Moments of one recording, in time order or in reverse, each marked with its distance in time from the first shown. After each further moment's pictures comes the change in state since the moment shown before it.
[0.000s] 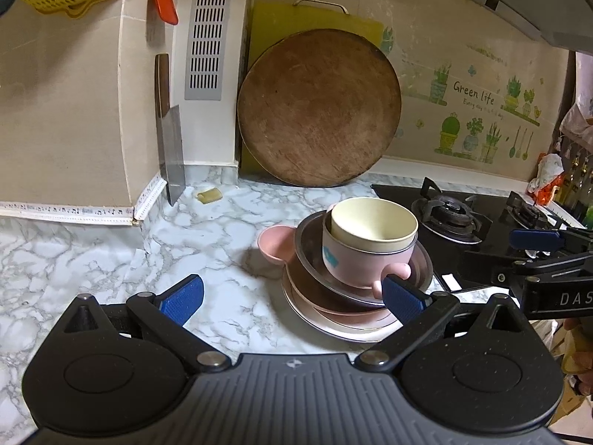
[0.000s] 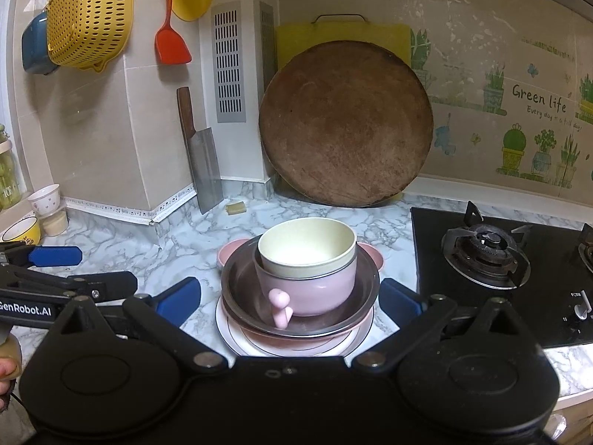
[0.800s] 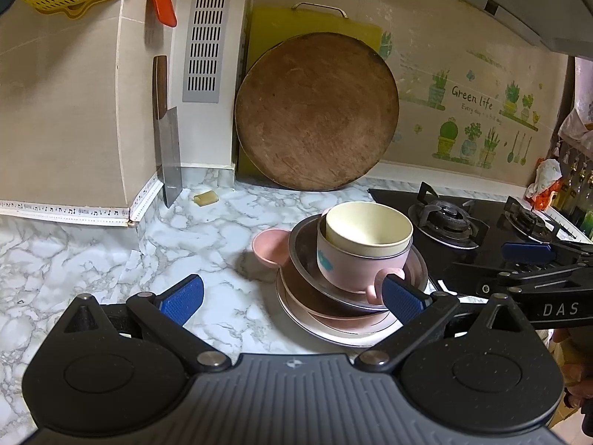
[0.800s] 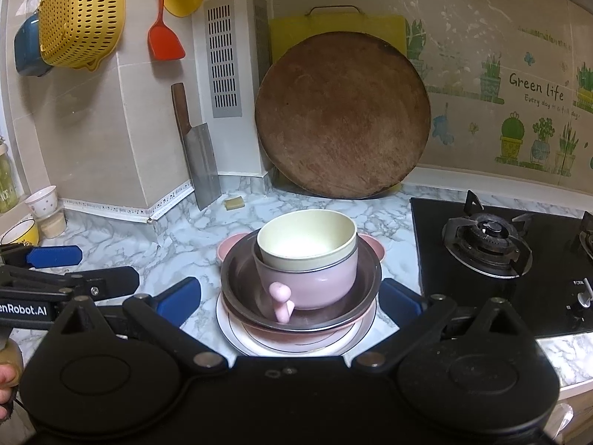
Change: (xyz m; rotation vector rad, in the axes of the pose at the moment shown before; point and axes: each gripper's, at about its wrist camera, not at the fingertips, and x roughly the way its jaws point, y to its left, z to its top) left arm 0.001 -0.003 0.000 -0.009 -0.014 -0.006; right arm 0.005 -0.001 -0.003 0.028 0.021 -0.005
